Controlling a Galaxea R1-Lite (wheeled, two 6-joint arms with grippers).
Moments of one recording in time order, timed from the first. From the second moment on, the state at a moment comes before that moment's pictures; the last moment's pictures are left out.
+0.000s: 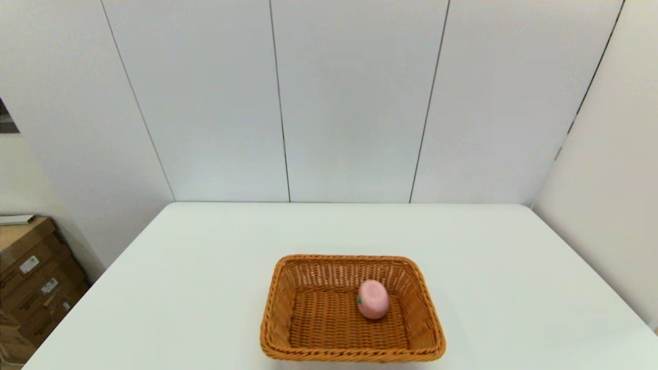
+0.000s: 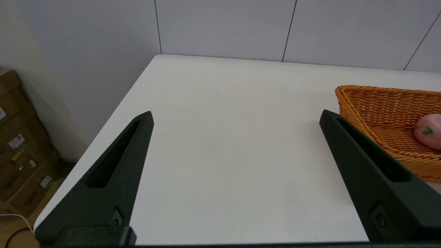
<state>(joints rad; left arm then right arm) 0.00 0.00 0.00 0.00 0.03 -0.08 0.00 0.16 -0.29 0.16 -0.33 -0.12</state>
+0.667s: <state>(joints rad) 0.00 0.00 0.00 0.00 0.03 -0.08 0.00 0.00 -0.03 0.03 0.01 -0.02</state>
